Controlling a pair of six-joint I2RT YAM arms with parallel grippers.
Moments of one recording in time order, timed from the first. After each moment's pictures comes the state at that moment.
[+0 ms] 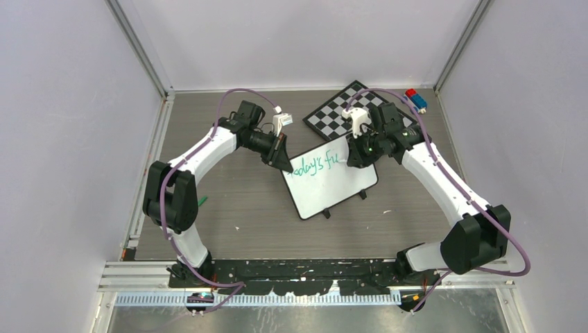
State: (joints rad) left arm -0.41 1.75 1.38 -0.69 0.94 0.13; right arm 0.34 1.38 1.24 -0.80 -0.30 -0.19
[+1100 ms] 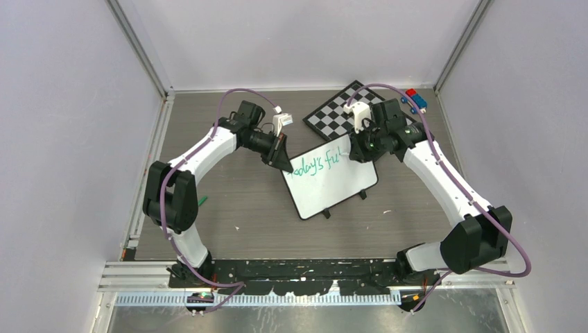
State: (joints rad) left arm -0.41 1.75 1.38 -0.68 0.95 0.13; right arm 0.33 1.38 1.30 -0.79 -0.26 -0.21
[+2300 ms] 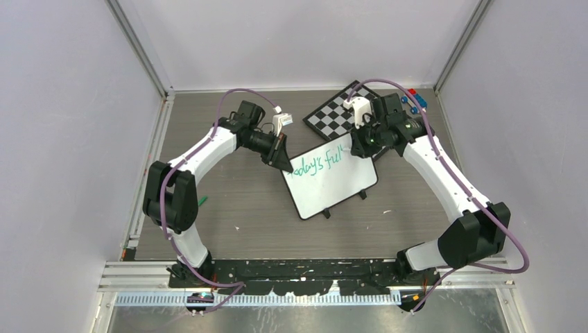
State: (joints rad) left arm -0.41 1.75 1.38 -0.68 0.95 0.12; right arm 0.32 1.42 1.36 -0.82 -0.24 -0.24
